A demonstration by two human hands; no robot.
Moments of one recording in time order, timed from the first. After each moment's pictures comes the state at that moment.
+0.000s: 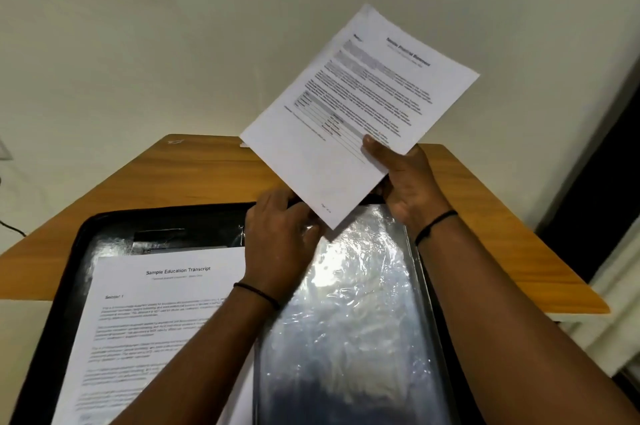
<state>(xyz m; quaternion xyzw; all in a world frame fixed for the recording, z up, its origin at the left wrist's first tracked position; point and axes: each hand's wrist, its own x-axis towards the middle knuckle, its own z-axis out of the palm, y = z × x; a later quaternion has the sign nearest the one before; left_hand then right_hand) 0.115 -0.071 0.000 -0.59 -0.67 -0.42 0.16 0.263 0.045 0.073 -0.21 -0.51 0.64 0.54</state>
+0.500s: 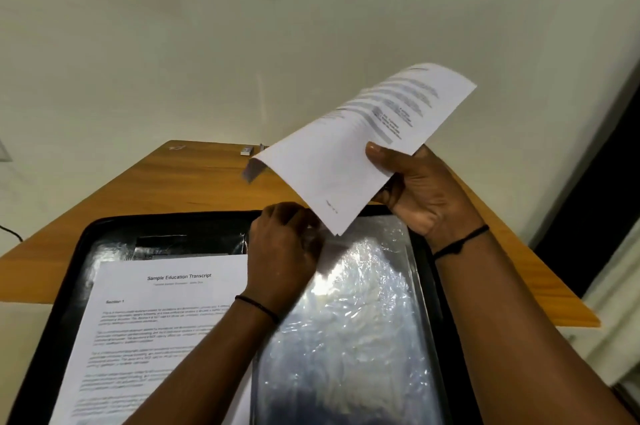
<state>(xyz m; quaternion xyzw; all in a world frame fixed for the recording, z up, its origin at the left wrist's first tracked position) 0.116 -0.073 -0.002 -0.59 -0.66 -0.43 0.18 0.282 0.011 0.109 -0.17 -0.55 0.69 0.44</state>
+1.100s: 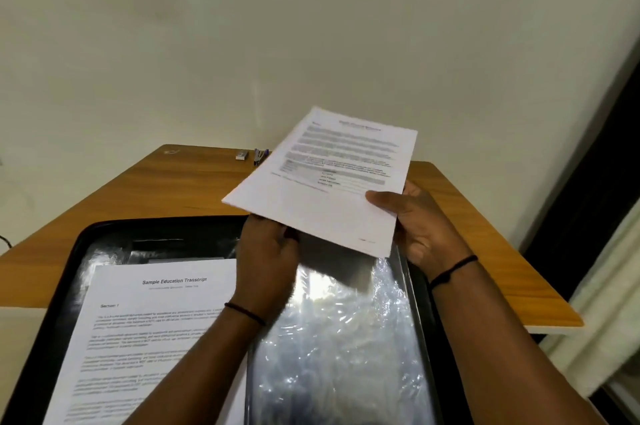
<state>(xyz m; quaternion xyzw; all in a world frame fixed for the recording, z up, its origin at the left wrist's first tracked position) 0.122 -0.094 0.015 -0.50 -0.61 -0.62 -0.01 0.298 0.010 0.072 -0.27 -0.52 0.67 0.47</state>
